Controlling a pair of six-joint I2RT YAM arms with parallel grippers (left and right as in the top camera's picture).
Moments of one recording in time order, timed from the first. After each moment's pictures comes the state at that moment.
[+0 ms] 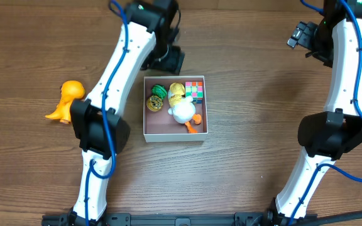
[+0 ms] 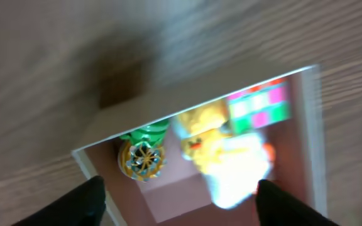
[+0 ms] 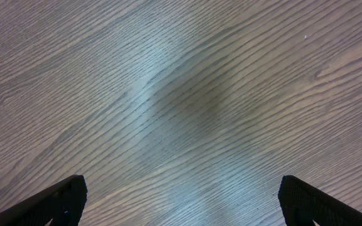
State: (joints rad) left arm -0.38 2.33 2.52 -1.59 0.15 -0.15; right arm -0.16 2.24 2.51 -1.62 0.12 0.38
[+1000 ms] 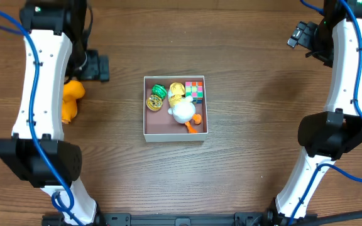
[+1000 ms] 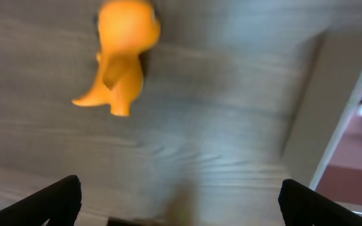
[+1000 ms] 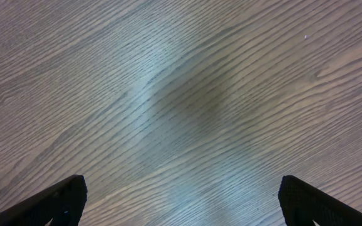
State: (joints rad) left arm -0.02 1.93 2.03 -1.66 -0.11 -0.17; right arm -0.16 2.24 2.51 -1.62 0.12 0.38
